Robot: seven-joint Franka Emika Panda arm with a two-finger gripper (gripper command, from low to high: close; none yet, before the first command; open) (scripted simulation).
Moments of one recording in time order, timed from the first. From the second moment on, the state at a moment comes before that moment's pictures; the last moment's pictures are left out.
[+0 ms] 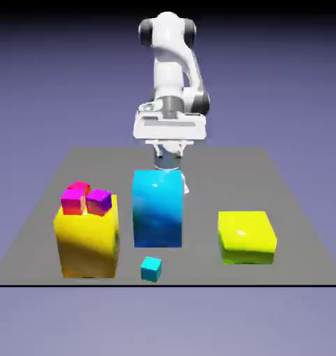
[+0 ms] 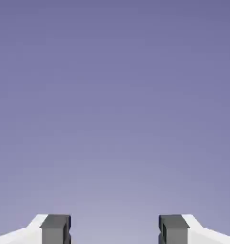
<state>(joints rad) 0.03 -0.53 -0.02 -2.79 0.04 3.02 0.79</state>
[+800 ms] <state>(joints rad) 0.34 0.33 -0.46 -2.35 0.77 2.58 1.84</state>
